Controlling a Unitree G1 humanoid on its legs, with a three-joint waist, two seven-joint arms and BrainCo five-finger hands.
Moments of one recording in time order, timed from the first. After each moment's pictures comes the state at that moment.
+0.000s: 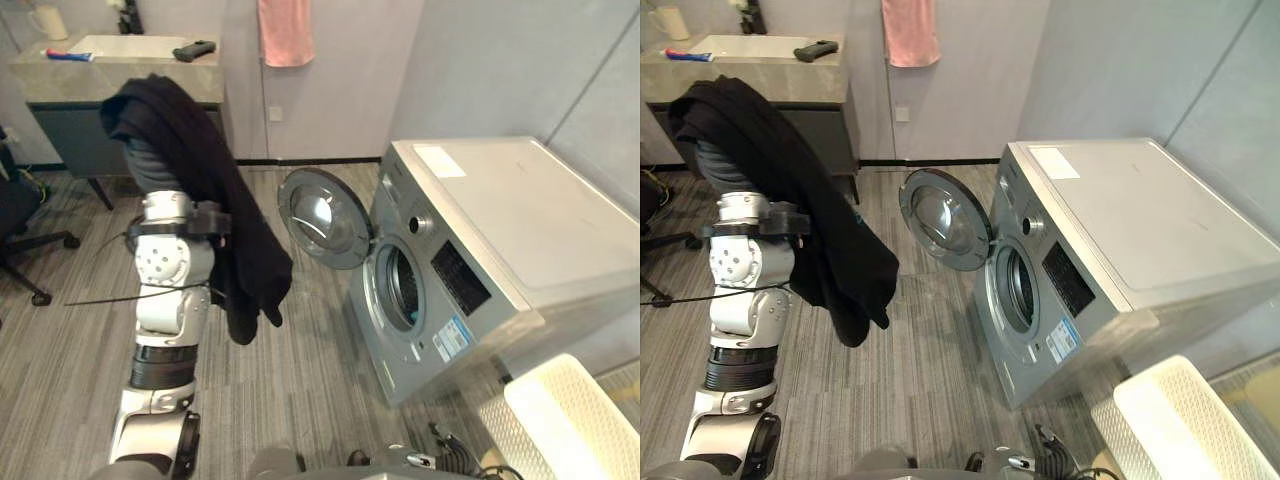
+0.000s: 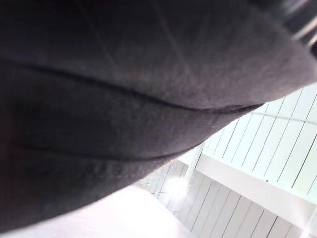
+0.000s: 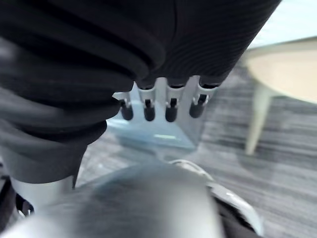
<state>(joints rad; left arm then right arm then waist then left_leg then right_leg) -0.45 0.34 0.05 -0.20 -0.41 -0.20 0.21 0.43 -0.12 -0.03 0.38 -0.47 -0.03 0.19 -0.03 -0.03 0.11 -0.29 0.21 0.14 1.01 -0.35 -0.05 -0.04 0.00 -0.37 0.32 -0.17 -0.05</state>
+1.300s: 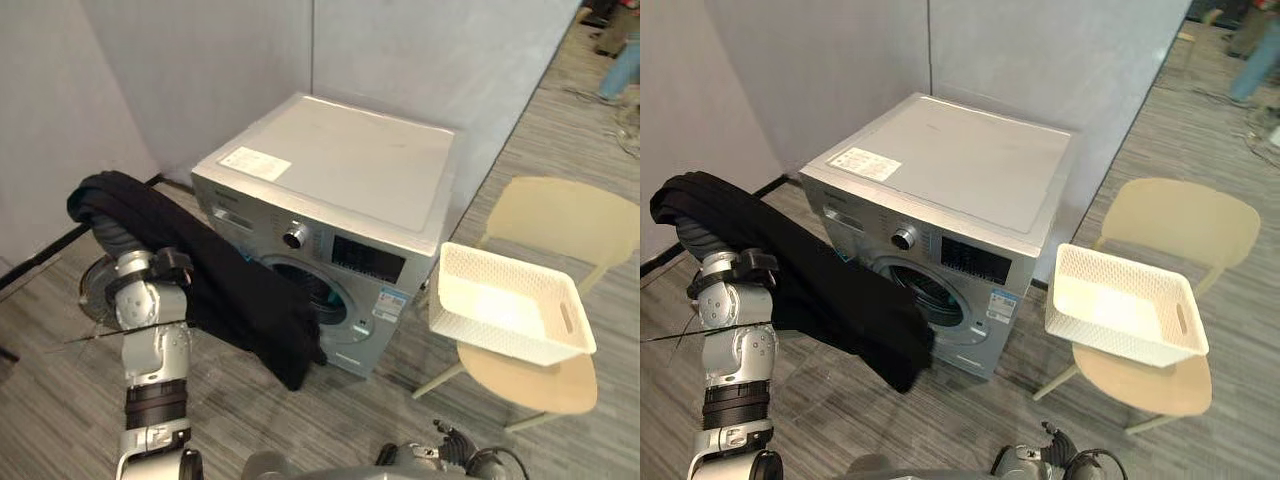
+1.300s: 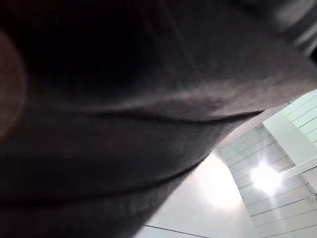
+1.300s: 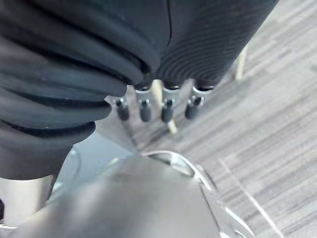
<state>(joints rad) -0.25 0.25 0.28 -0.03 -0.51 -0.21 0.24 0.16 -0.18 -0.03 0.86 -0.47 -0.03 0.11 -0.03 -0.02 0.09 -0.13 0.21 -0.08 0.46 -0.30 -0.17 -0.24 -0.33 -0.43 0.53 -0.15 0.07</state>
